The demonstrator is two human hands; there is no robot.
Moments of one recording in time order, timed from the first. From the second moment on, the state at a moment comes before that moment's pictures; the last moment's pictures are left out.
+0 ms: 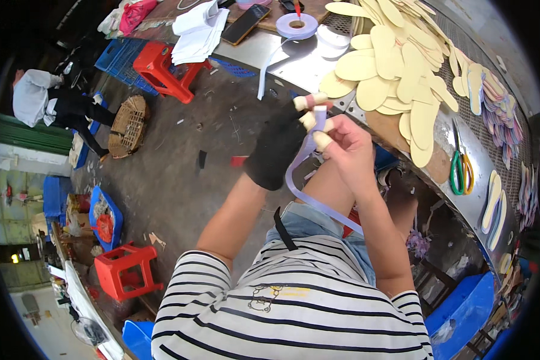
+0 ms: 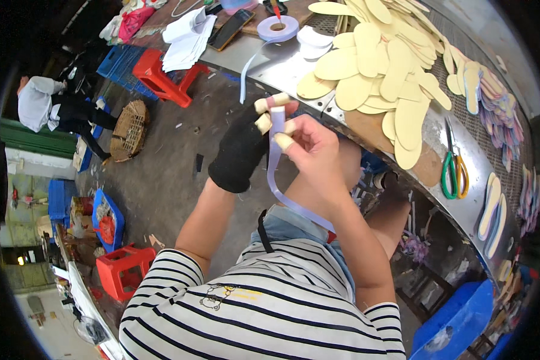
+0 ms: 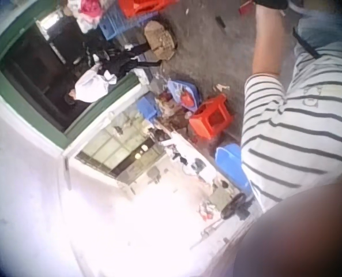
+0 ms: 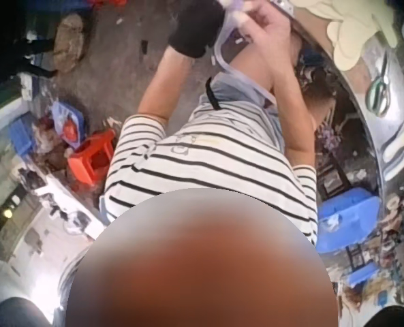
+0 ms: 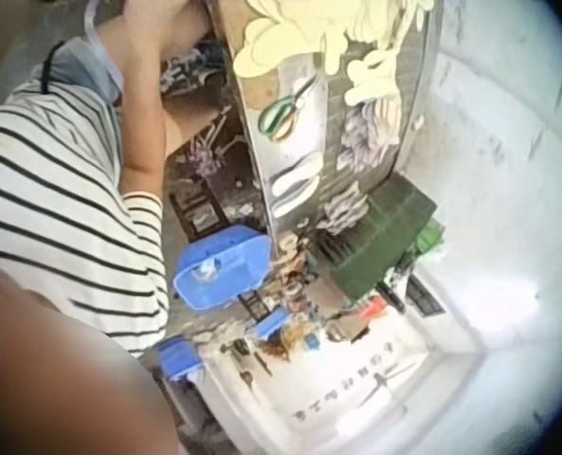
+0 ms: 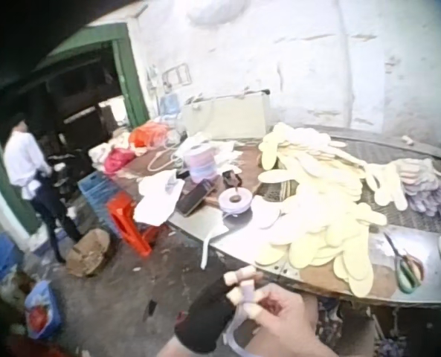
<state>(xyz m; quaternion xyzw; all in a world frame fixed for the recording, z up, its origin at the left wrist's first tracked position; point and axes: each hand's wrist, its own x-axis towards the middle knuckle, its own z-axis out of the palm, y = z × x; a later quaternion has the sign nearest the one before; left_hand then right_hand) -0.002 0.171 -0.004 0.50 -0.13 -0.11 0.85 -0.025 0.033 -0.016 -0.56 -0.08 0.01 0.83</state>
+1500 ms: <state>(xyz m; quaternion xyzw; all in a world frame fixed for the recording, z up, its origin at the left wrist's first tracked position) -0.020 0.094 -0.043 0.61 -0.13 -0.35 0.70 -0.173 -0.142 -0.076 -0.77 0.10 0.06 0.62</state>
